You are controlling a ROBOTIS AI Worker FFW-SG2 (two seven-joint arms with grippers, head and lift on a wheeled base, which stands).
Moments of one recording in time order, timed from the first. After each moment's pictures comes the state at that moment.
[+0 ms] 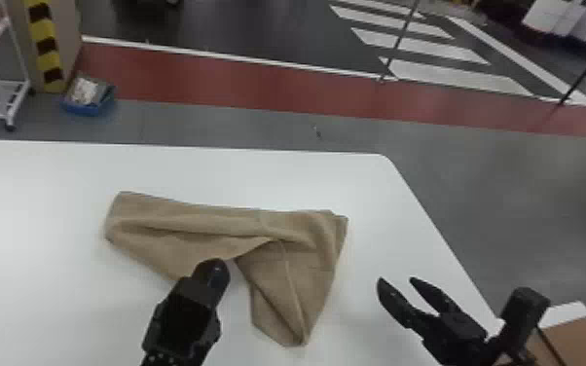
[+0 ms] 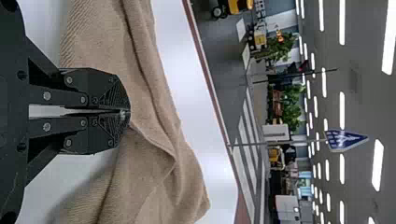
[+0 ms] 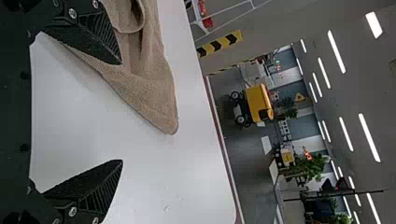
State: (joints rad) left arm 0.14 0.21 -0.70 -1.86 0.00 0.35 0.24; right arm 0.51 -0.02 -0.57 -2.03 -0.36 0.42 0.62
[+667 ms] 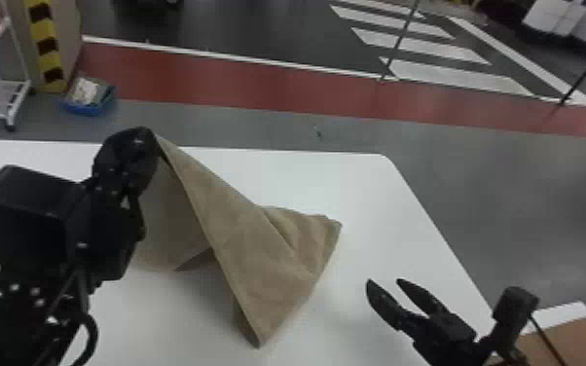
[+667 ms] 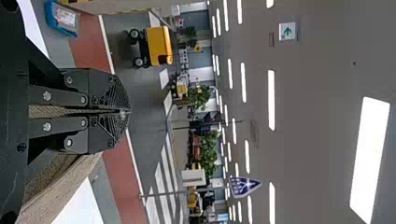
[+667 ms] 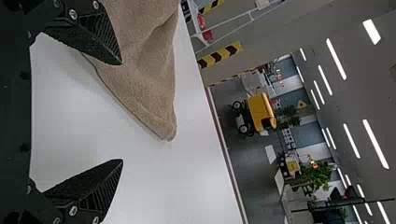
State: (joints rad) left arm 0.20 0.32 -0.49 -2.34 0.01 0.39 0.29; right arm 0.51 -0.02 -0.54 -2.04 -0.38 0.47 0.65
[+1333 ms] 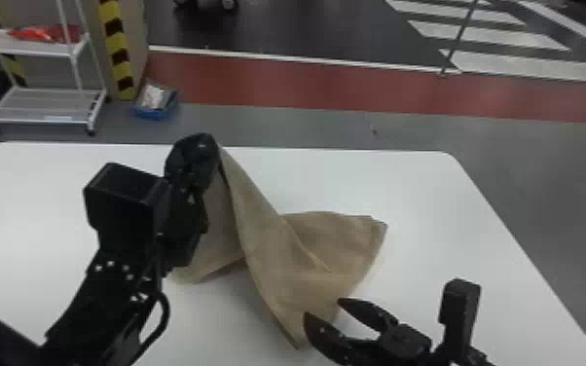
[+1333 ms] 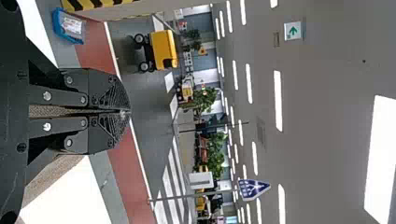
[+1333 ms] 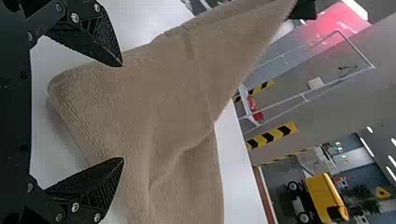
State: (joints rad) left arm 0.17 0.31 -0.47 -2.29 0.02 0.39 0.26; right arm 0.55 0.00 -0.15 -2.23 -0.19 0.69 0.66
